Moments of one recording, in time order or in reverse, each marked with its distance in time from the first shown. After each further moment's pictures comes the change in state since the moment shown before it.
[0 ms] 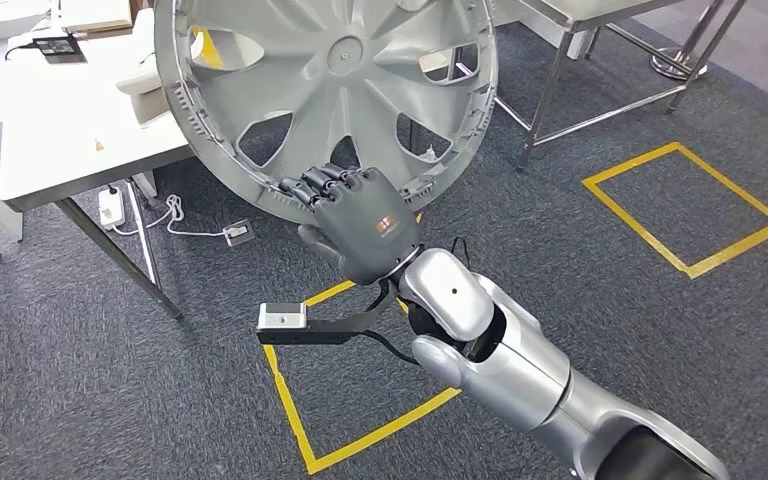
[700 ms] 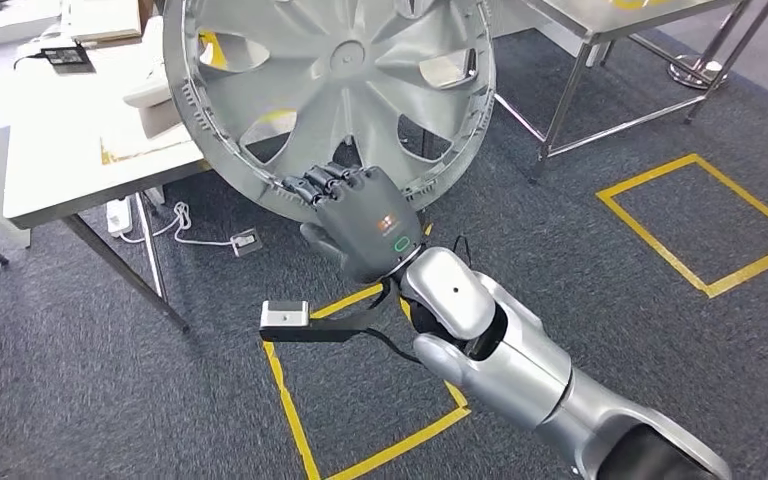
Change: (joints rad) left arm -0.006 -0.006 0.000 0.000 -0.005 0.000 0.001; right arm -0.003 -0.010 0.000 -0.001 0.008 -0.001 0.003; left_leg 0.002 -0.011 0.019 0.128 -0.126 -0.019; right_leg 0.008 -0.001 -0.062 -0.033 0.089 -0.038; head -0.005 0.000
